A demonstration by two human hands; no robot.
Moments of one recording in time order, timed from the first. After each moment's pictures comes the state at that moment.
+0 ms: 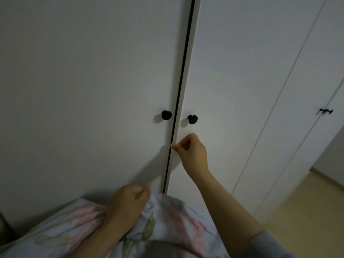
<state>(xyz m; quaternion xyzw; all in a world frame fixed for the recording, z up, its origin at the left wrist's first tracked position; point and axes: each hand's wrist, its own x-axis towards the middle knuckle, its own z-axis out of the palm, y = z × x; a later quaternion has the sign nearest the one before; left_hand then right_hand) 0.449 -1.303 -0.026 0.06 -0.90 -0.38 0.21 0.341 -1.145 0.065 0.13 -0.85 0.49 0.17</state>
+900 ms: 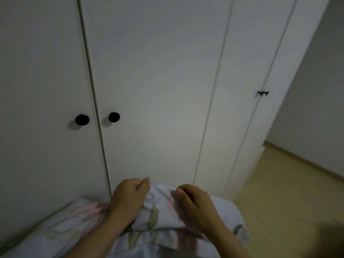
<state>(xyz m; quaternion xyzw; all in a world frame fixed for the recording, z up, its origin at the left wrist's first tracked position) 0.380 -1.158 -0.007 0.00 -0.88 -0.44 0.19 0.390 -0.955 -0.020 0.12 -0.90 0.40 0.10</state>
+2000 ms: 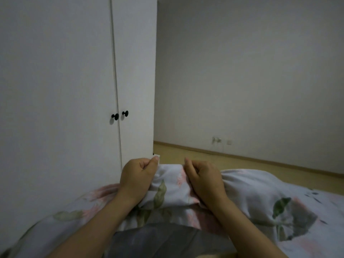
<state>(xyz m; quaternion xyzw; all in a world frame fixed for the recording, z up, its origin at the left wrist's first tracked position) 0.129 -0.686 0.086 -0.36 -0.72 -0.59 0.09 0.244 -0.547 0.087 -0.18 -0.88 0.20 0.39</state>
